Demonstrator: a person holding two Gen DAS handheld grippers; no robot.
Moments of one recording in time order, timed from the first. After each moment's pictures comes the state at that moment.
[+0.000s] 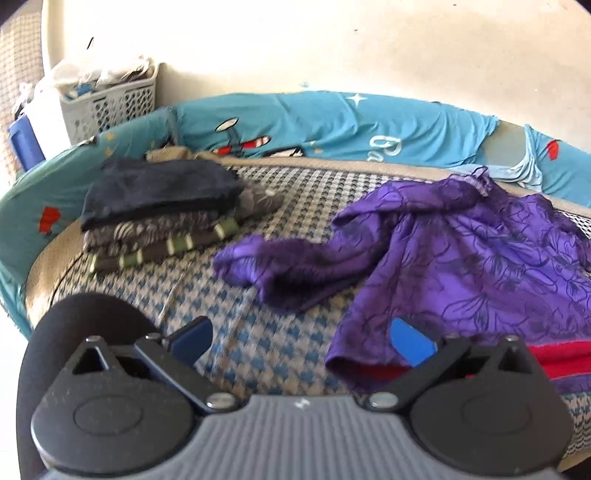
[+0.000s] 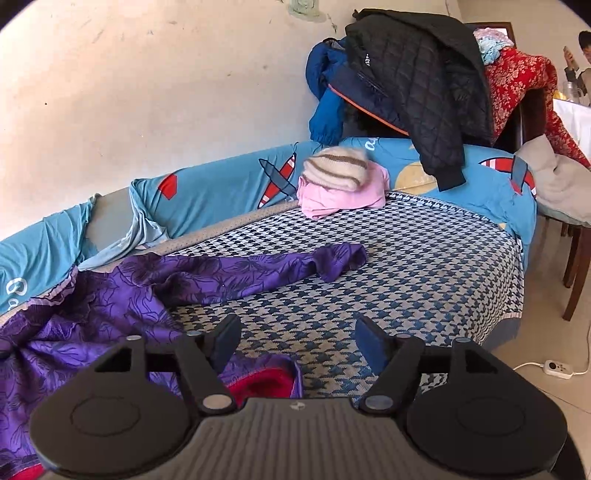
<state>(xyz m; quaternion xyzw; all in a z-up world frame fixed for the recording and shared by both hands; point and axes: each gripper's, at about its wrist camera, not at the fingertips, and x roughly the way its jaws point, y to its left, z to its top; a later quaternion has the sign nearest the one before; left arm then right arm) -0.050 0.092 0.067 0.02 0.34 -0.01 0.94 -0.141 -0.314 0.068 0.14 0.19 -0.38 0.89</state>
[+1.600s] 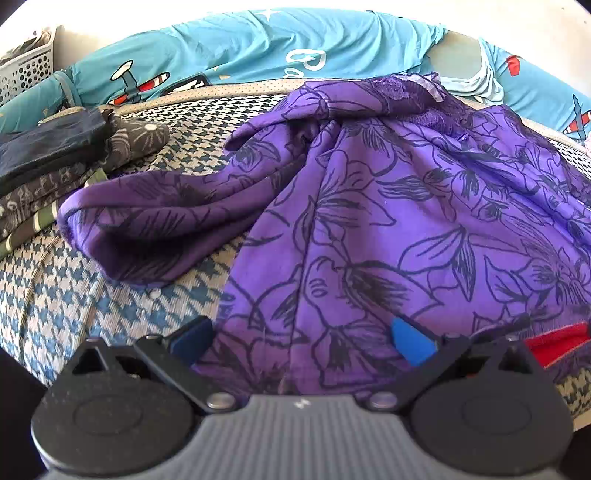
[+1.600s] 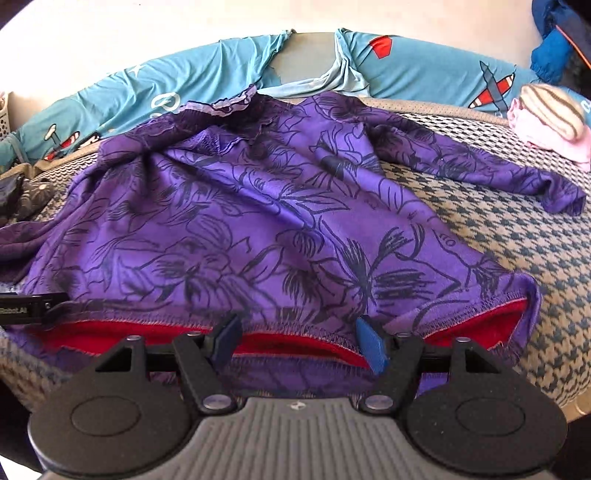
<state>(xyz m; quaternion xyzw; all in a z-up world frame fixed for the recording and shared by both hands) 0.023 0.031 -0.017 0.06 0.42 -0.11 0.90 -0.063 -0.250 -0.015 0.07 0.38 -0.09 0.92</state>
